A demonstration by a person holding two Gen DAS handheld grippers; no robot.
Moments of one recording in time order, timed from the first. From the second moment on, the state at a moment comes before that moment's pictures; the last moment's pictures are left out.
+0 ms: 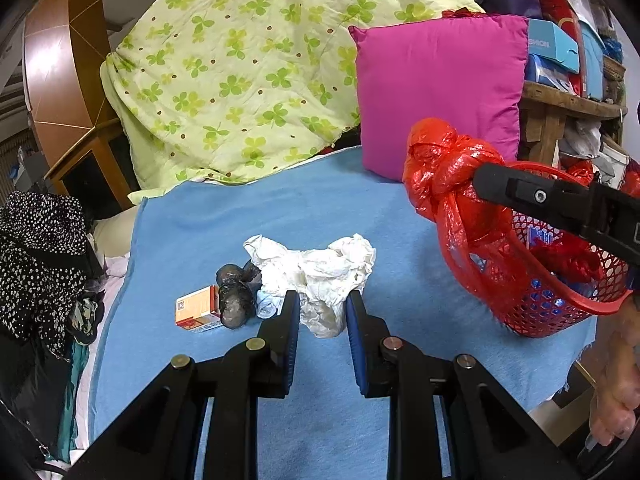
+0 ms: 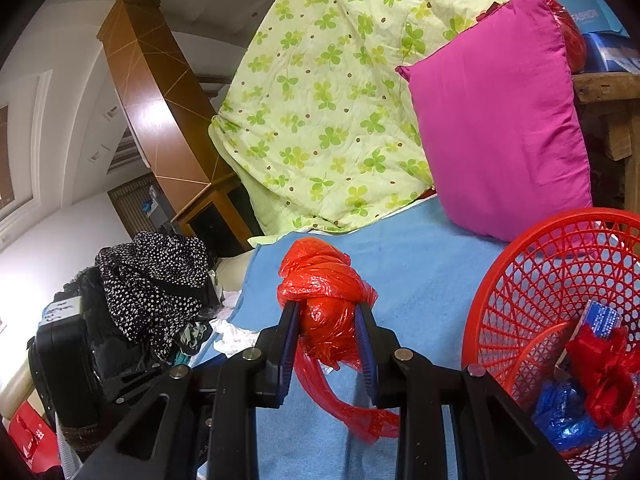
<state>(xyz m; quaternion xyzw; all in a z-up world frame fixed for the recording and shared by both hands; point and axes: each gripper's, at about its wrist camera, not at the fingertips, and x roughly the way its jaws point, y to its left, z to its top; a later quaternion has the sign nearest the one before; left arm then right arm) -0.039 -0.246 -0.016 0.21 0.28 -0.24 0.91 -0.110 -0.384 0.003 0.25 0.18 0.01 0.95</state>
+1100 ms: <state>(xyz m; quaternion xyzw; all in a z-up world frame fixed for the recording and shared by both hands) -0.051 -0.269 0.003 0.20 0.27 -0.27 0.90 -0.162 -0.415 0.025 0.27 0.08 -0.03 0.96</state>
